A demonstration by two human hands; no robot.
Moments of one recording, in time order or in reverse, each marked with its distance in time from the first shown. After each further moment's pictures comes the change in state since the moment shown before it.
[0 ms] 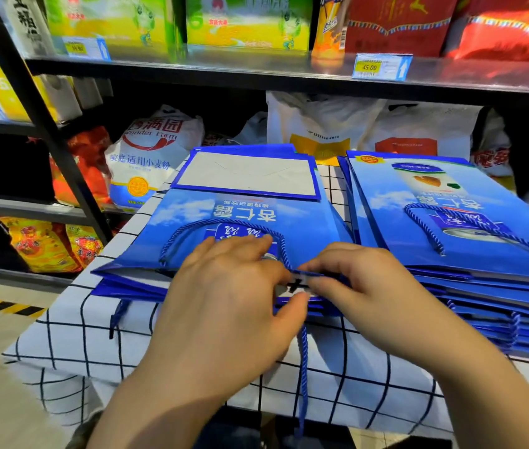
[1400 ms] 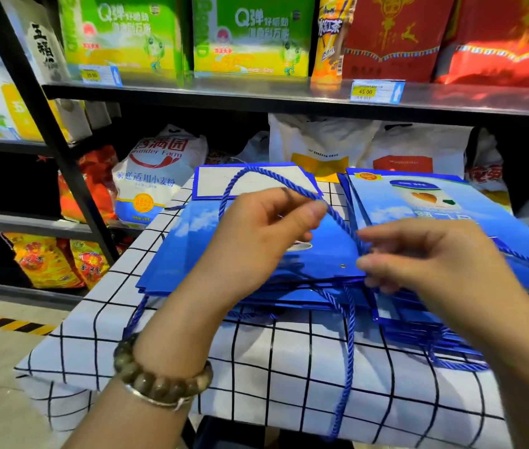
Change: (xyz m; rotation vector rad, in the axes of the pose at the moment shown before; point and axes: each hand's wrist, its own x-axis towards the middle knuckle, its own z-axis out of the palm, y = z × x) left_hand 0.059 0.001 -0.010 -1.033 -0.065 -0.267; right_hand -0.012 -0.012 -0.038 0.493 0.330 0.163
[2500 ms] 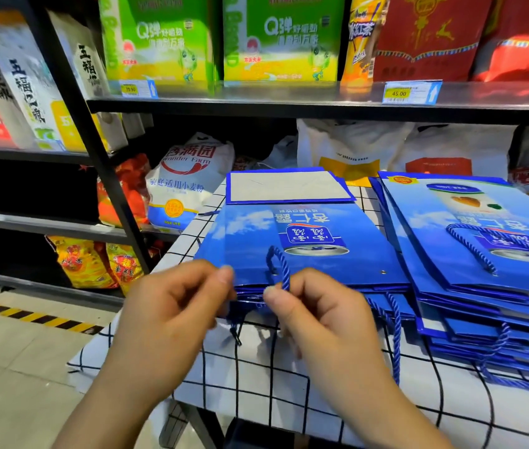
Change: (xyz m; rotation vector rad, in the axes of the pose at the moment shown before) left_hand -0.079 -0.021 -0.073 0.306 0.260 0.073; right_hand -0.023 0.007 0.117 0.336 -0.143 -0.109
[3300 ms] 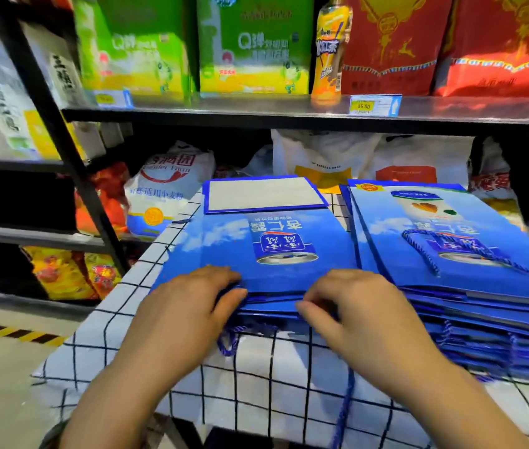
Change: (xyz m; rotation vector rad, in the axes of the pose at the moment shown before) left_hand 0.021 -0.005 0.039 0.743 -0.255 -0.004; right_hand 0.004 -0.012 -0.079 -1.123 -0.089 -0.181
